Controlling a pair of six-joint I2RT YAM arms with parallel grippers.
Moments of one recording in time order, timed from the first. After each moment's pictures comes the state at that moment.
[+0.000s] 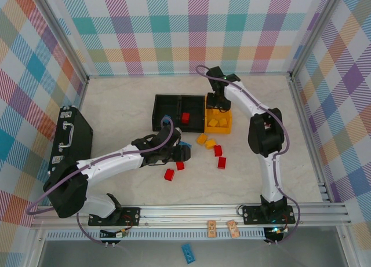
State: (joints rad) left arm -0.83 1.38 0.86 -0.42 0.04 -0.76; right arm 0.42 2.18 1.98 -1.04 0.09 0.46
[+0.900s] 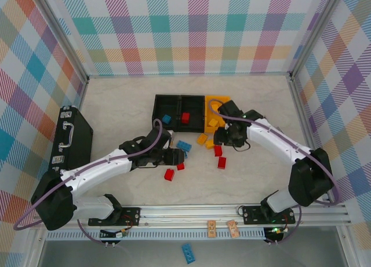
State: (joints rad) left arm -0.79 1.24 0.81 -0.53 0.13 -0.69; right arm 0.56 1.47 1.13 -0.94 -0.01 0.59
